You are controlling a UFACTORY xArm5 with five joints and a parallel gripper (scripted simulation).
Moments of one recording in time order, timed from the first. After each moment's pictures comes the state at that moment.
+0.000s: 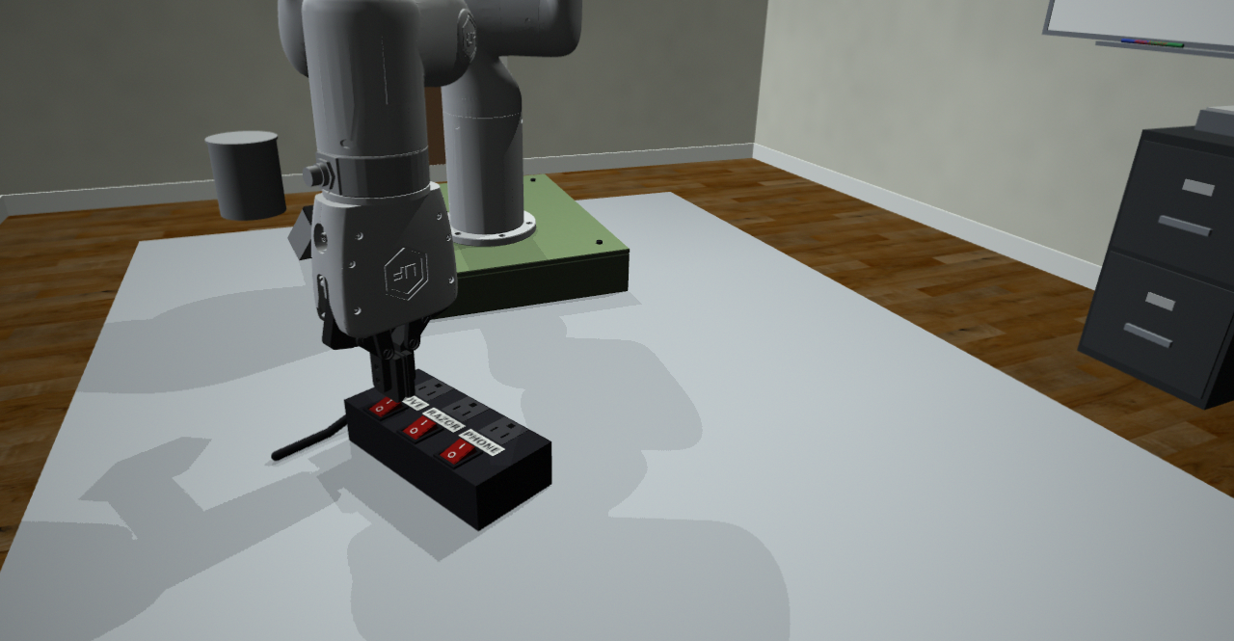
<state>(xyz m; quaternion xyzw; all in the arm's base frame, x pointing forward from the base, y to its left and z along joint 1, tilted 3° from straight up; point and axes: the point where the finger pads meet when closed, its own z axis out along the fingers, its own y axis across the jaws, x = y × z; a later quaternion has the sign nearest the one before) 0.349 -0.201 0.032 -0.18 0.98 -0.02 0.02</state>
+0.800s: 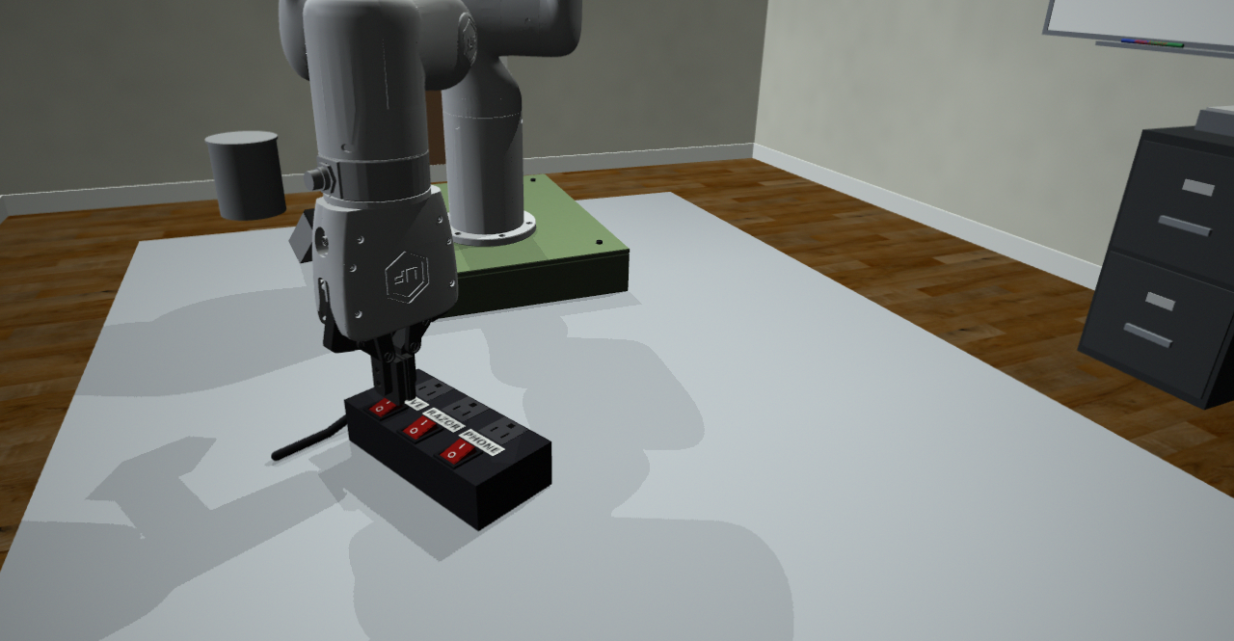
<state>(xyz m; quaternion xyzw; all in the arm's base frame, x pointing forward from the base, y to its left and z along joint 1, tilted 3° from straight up) 0.349 -0.200 0.030 -0.18 0.98 -0.02 0.02</state>
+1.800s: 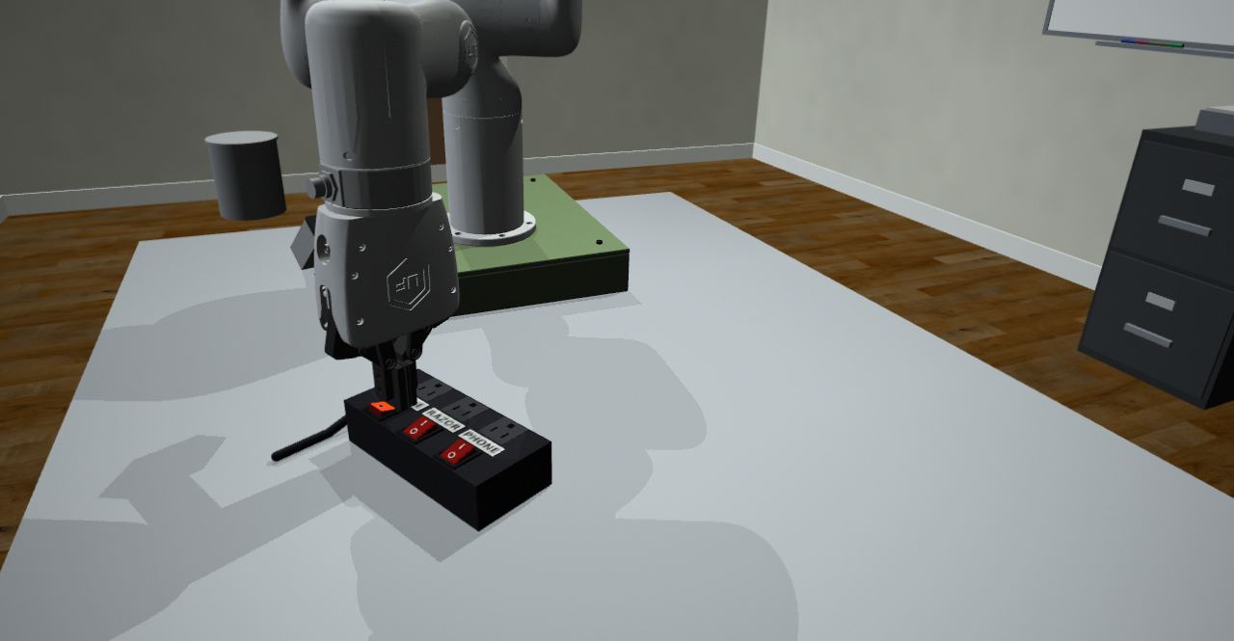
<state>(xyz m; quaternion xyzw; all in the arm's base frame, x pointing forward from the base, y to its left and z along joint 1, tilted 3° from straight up) 0.350 -0.200 0.024 -0.18 0.98 -0.02 0.02</state>
